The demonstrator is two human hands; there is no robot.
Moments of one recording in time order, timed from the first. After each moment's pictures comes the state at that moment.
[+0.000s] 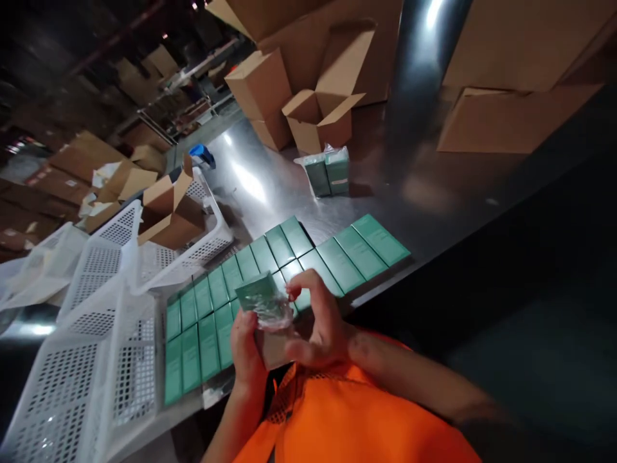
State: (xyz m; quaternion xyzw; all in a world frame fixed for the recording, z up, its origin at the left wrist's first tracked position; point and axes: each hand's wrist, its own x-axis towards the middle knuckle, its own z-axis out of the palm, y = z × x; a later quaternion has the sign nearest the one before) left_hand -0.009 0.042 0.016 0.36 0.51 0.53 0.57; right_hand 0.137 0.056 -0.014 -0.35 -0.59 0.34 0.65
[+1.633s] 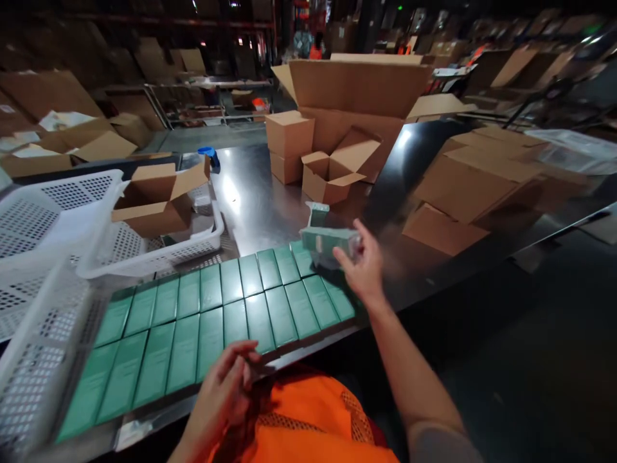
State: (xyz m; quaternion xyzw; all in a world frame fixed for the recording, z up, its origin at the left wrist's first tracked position) left_hand -0.028 0.002 -0.010 0.28 0.51 0.47 0.67; right_hand 0.255 0.145 0.025 -0.62 -0.57 0.08 0.53
